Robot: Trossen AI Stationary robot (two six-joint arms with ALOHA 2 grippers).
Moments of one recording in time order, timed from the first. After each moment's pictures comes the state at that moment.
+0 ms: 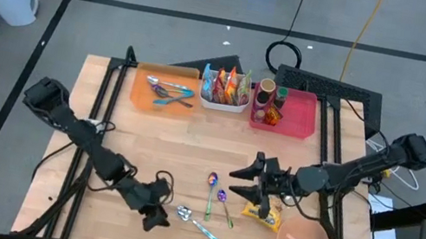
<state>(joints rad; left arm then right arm) -0.60 1.52 0.84 0.05 -0.05 -1.23 0.43 1.21 0.75 0.49 0.32 0.45</state>
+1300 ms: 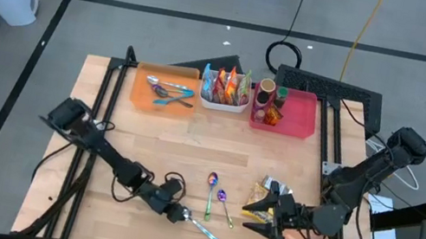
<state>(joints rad) -0.51 1.84 0.77 0.38 -0.05 -1.53 0.79 1.23 0.82 0.30 0.63 0.45</state>
